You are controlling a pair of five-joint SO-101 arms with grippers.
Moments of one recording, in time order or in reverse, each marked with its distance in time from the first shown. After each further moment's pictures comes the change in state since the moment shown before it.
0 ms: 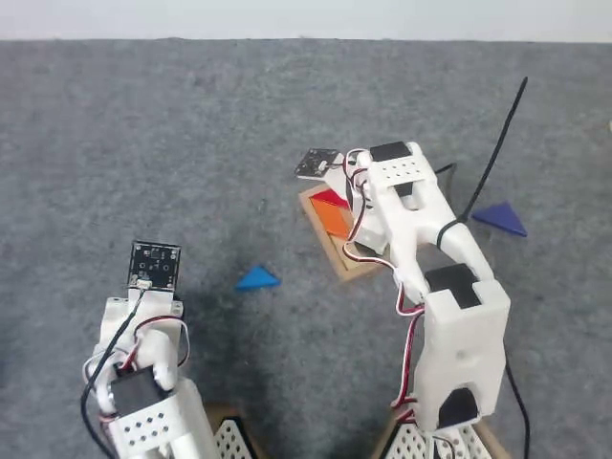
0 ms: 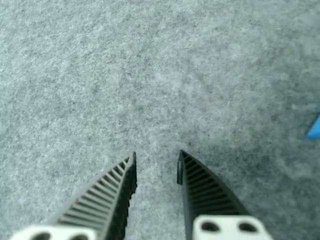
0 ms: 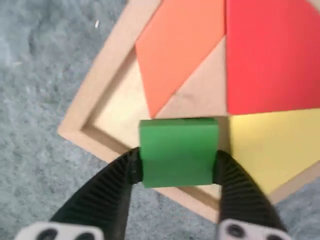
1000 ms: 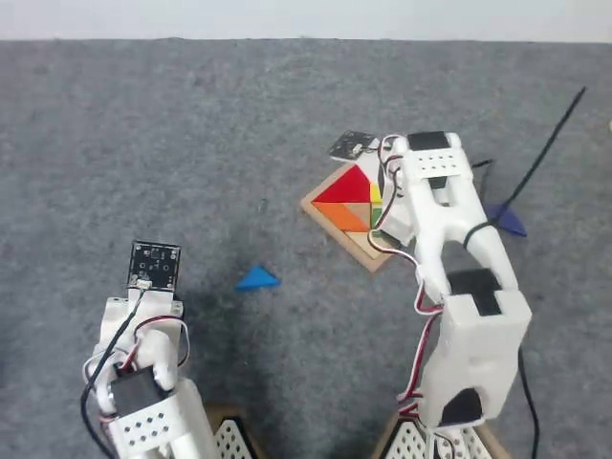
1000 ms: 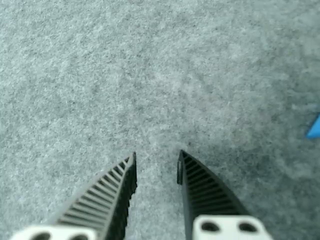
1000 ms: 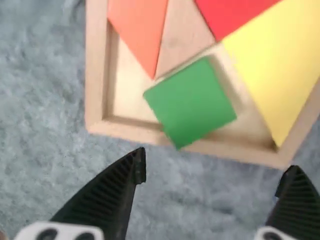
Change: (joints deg) left arm 0.0 0.0 0.0 0.0 0.0; right arm 6.8 -3.3 -0.5 2.8 -0.1
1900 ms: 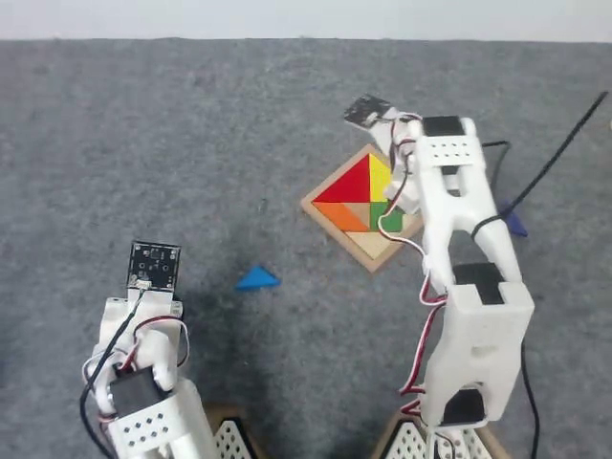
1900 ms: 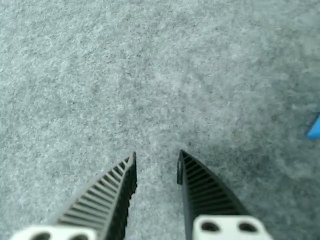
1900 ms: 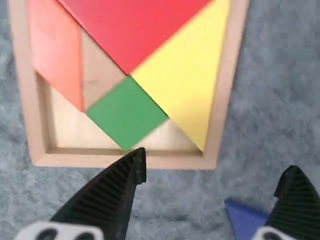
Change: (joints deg) left arm 0.0 0.0 0.0 0.0 0.0; right arm 3.9 3.1 -10.0 -3.4 -3.7
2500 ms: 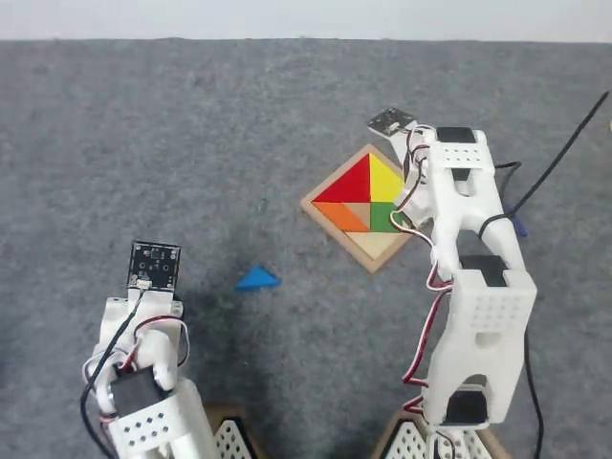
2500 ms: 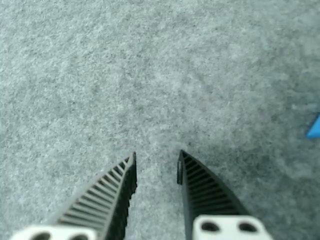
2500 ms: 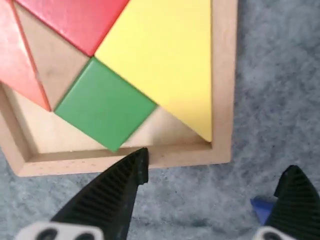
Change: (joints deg) left arm 0.0 0.0 0.0 0.0 0.0; right arm 3.7 8.4 1.2 -1.2 -5.3
